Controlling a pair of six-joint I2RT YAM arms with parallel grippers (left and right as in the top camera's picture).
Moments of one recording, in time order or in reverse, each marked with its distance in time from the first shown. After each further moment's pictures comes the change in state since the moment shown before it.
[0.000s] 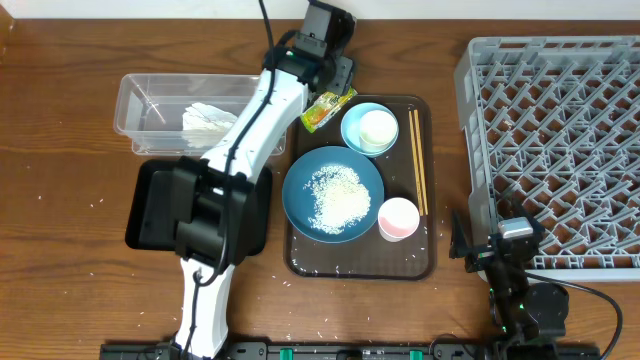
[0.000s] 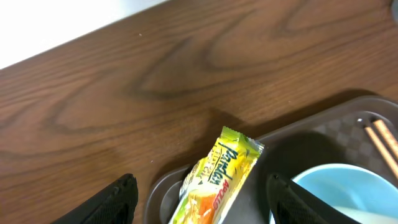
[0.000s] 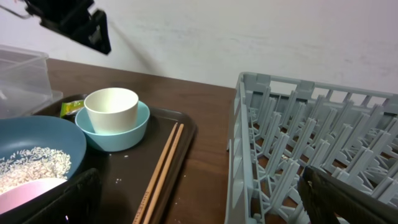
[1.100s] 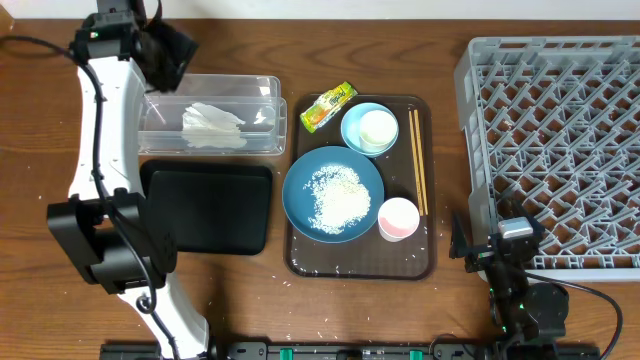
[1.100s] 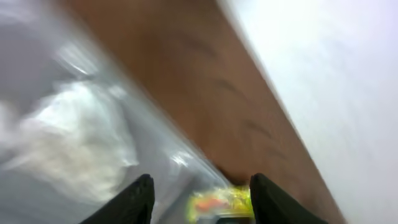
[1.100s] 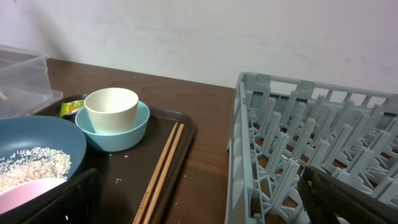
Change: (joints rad) left arm 0.534 -0.212 0.001 -0.251 0.345 -0.827; right arm 0.000 0.000 0.000 0.000 0.000 0.000
